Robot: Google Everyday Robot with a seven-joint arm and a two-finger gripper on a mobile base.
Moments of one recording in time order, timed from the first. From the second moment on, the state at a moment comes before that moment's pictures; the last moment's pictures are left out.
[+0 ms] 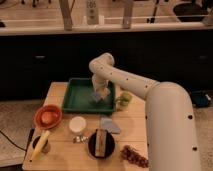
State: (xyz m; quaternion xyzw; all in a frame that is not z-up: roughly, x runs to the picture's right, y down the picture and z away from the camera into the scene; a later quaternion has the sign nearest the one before) arm -0.032 0.024 0.897 -0.25 -0.15 -0.30 0.91
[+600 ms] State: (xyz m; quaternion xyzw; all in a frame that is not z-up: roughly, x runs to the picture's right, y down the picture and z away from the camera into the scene) arm -0.037 0.025 0.894 -0.24 -0.16 -0.32 0.90
